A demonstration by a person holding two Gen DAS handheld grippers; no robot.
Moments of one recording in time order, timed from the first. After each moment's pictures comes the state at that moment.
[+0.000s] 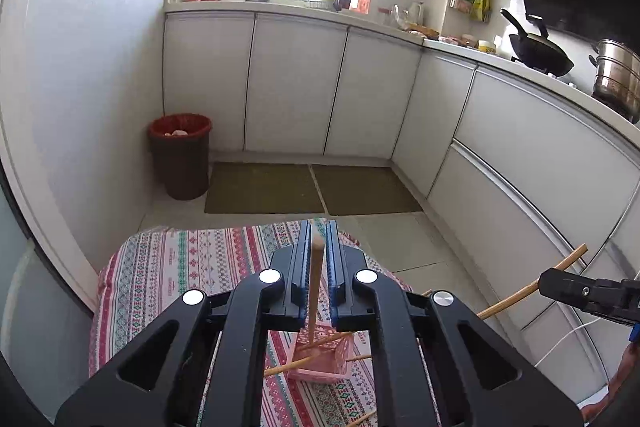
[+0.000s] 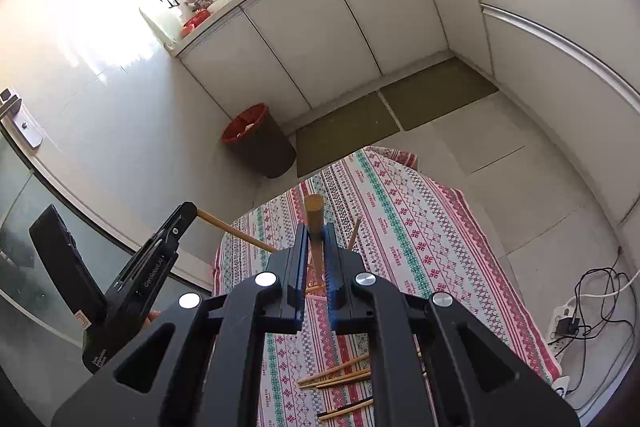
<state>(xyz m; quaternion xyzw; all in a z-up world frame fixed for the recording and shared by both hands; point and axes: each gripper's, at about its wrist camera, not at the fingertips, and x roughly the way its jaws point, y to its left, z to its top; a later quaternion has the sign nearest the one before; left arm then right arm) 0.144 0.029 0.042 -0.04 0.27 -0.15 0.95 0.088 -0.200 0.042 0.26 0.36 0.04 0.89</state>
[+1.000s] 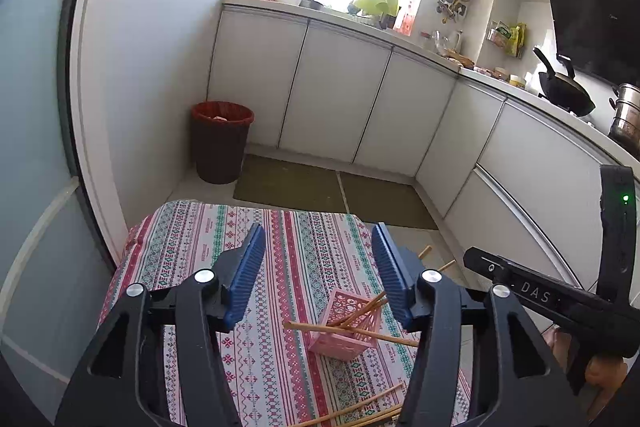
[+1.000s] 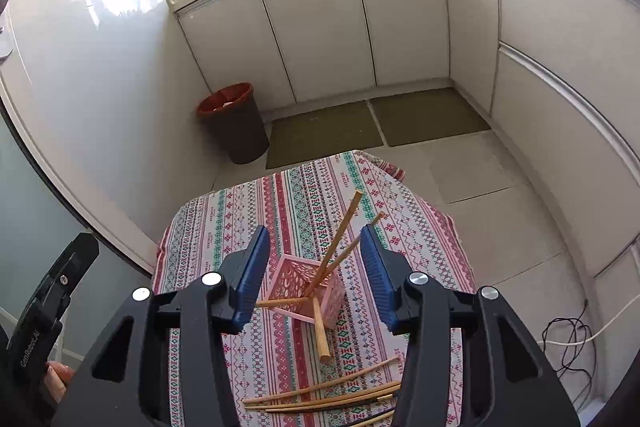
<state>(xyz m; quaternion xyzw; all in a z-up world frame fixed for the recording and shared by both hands) 0.091 0.088 0.036 -0.10 0.25 -0.10 0.96 0.123 -0.136 0.007 0.13 0.36 0.00 0.92</state>
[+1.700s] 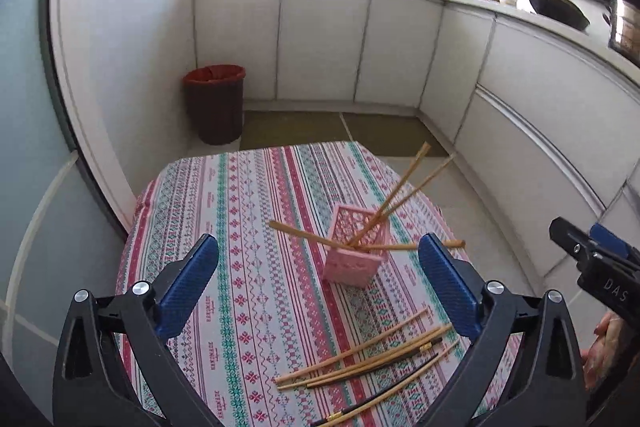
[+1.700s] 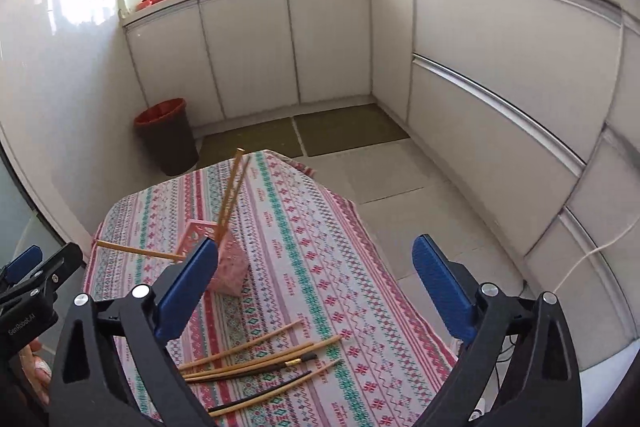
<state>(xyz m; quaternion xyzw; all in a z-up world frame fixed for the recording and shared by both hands) 0.068 0.050 -0.016 0.01 0.35 -0.12 0.93 0.018 -0.182 -0.026 0.09 0.33 -0.13 0.93</state>
